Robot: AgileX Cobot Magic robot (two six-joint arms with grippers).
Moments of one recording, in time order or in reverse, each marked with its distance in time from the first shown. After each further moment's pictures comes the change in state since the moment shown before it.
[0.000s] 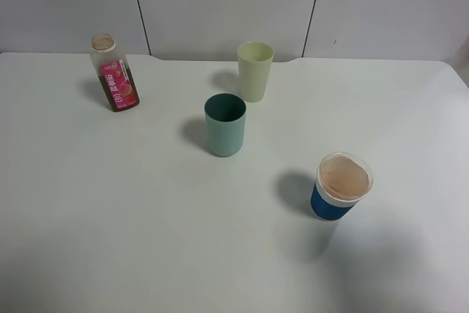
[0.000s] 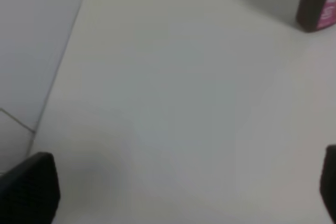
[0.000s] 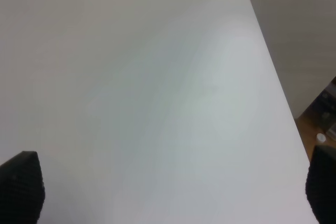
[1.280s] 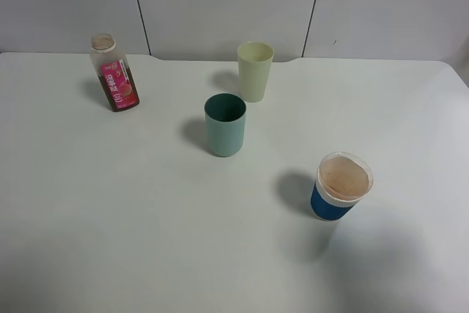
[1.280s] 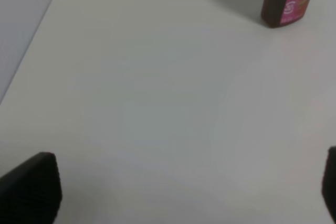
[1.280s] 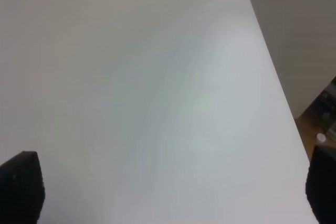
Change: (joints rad) left arm 0.000 -0.378 0.126 -0.110 0.131 0.012; right arm 0.000 0.000 0.000 0.000 0.000 0.000
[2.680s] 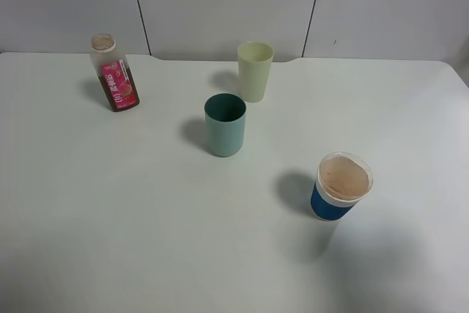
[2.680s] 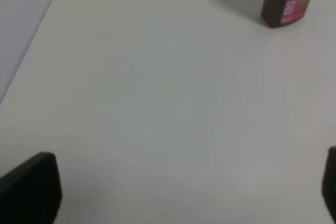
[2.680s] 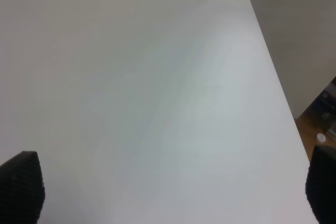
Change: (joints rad) left arm 0.000 0.000 0.000 0.000 0.000 0.000; right arm 0.000 0.000 0.000 0.000 0.000 0.000
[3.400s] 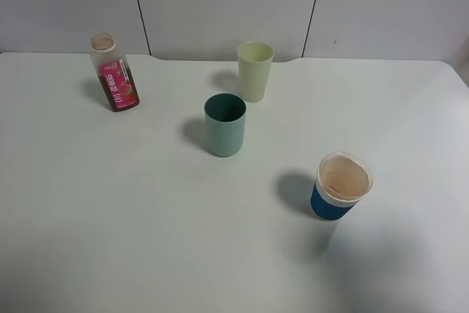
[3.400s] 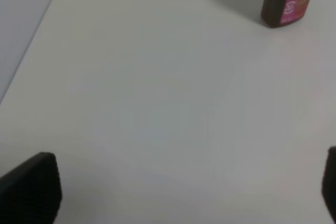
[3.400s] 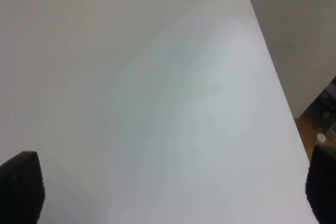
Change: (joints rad) left arm 0.000 0.000 0.000 0.000 0.000 0.000; right arm 0.000 0.000 0.000 0.000 0.000 0.000
